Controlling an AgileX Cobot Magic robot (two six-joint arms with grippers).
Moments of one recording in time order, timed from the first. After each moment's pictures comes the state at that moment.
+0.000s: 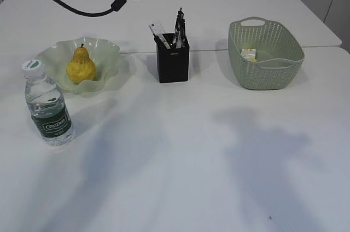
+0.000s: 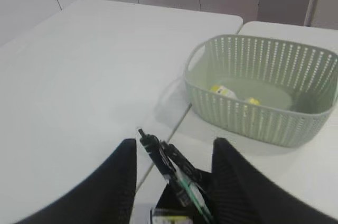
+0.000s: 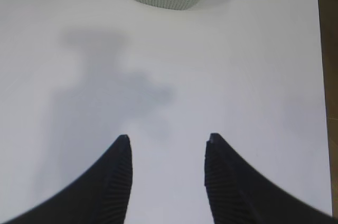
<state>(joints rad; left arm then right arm) -0.24 2.33 -2.18 -1.15 0.72 1.41 0.23 1.06 -1.09 -0.21 1.06 0.12</state>
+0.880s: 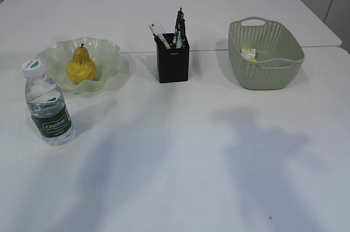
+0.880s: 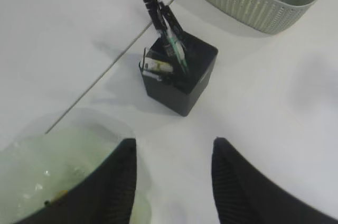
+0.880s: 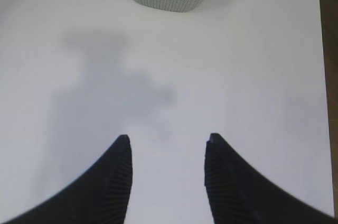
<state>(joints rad) -0.23 2.09 -2.18 -0.45 1.11 0.66 0.23 1.06 -1.09 -0.20 1.05 0.12</state>
